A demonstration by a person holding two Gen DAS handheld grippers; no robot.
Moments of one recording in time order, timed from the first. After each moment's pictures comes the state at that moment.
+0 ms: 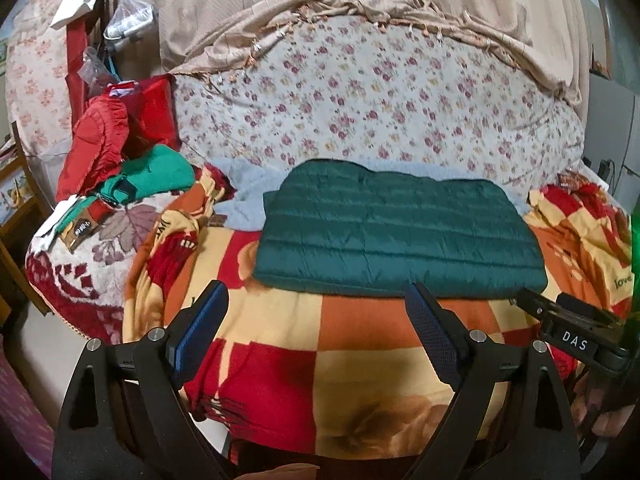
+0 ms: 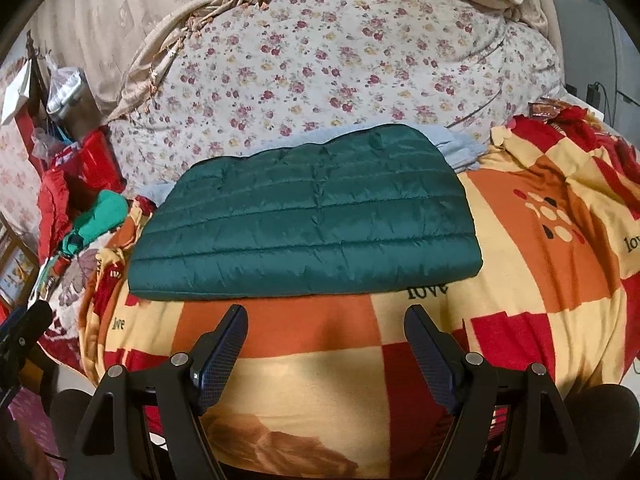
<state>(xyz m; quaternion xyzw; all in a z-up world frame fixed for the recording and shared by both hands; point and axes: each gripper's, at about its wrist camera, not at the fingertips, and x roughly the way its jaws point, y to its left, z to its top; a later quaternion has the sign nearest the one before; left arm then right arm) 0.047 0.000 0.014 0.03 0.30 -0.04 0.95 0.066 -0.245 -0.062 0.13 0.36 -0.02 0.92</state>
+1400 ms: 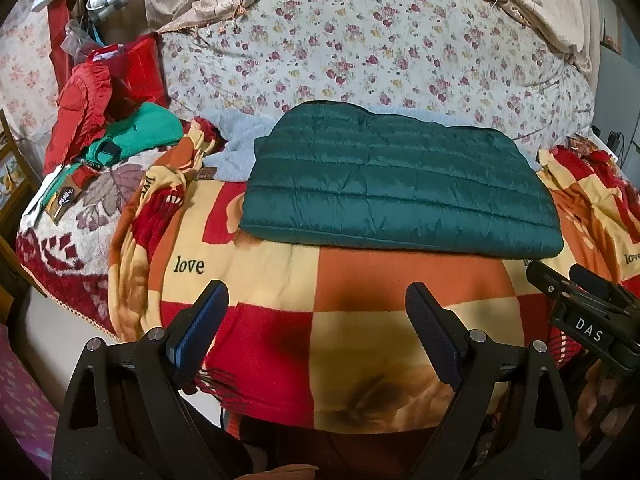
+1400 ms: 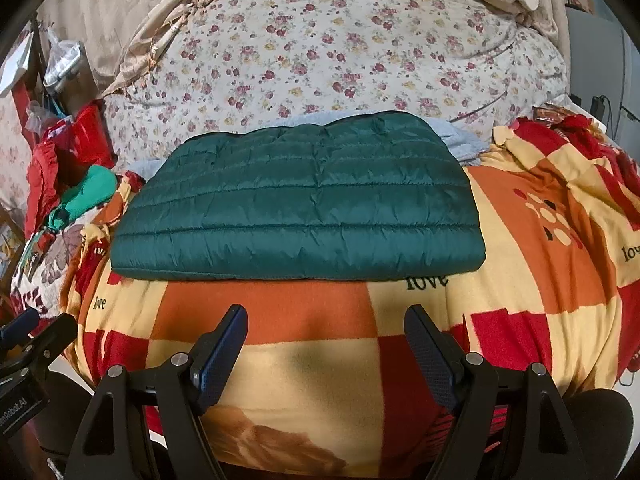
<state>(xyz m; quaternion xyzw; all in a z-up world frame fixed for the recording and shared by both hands) 0.067 -0.004 -0.023 0.04 0.38 -0.04 0.92 0.073 -0.237 -0.076 0.10 0.38 -0.03 0.92</state>
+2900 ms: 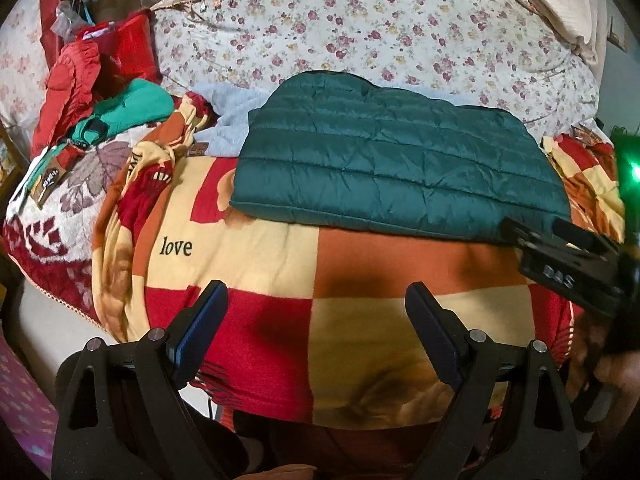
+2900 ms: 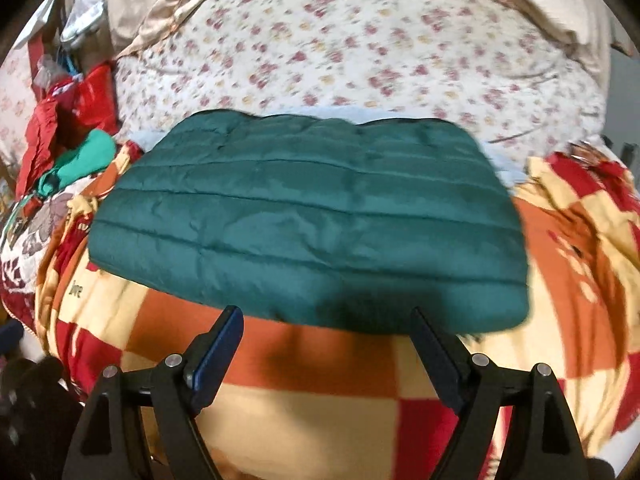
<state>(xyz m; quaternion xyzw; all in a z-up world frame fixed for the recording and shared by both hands) 0.082 0.000 -0.046 0.04 0.41 -0.04 0.91 0.121 -0.233 -0.090 0.04 0.39 -0.02 0.92</state>
